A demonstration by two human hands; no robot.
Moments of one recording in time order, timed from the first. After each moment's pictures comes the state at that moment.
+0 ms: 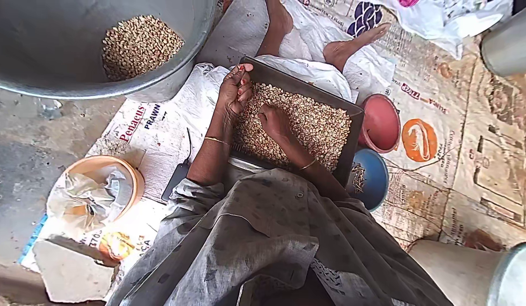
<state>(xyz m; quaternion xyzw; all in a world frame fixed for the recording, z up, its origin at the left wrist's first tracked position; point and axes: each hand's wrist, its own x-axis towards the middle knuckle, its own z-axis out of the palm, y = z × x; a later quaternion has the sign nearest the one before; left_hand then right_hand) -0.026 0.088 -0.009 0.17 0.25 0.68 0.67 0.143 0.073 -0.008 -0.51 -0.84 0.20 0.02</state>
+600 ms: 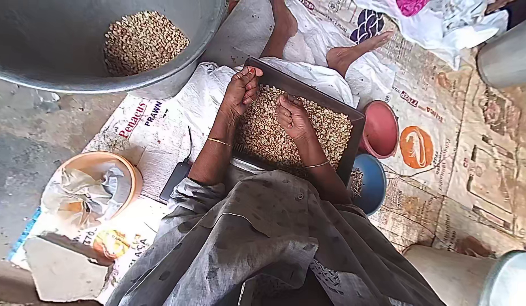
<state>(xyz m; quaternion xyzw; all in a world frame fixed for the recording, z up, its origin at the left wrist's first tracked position) -0.027 0.088 -0.010 0.24 0.28 0.64 0.68 0.179 0.094 -0.001 -0.26 -0.39 0.80 0.37</state>
